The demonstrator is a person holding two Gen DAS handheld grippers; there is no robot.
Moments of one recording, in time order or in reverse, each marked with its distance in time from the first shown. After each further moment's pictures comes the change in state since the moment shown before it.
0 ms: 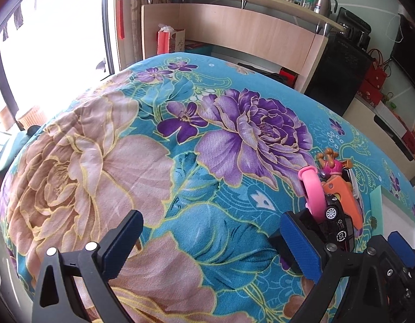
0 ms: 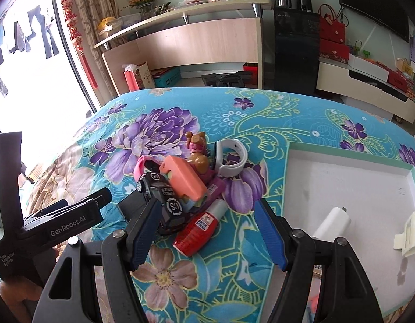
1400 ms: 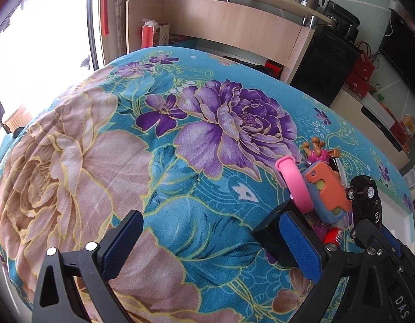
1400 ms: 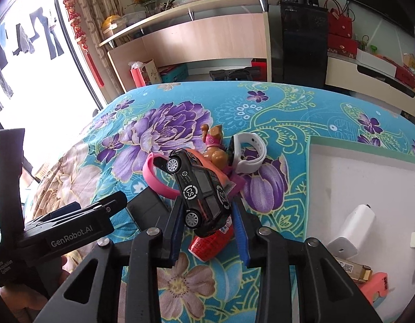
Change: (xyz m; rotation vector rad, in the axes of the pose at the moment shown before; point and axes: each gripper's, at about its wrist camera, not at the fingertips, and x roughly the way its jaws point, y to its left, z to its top) left arm 0.003 -0.013 -0.002 0.052 0.035 -0.082; right arm 0.010 0.002 -0.002 0.031 0.001 0.034
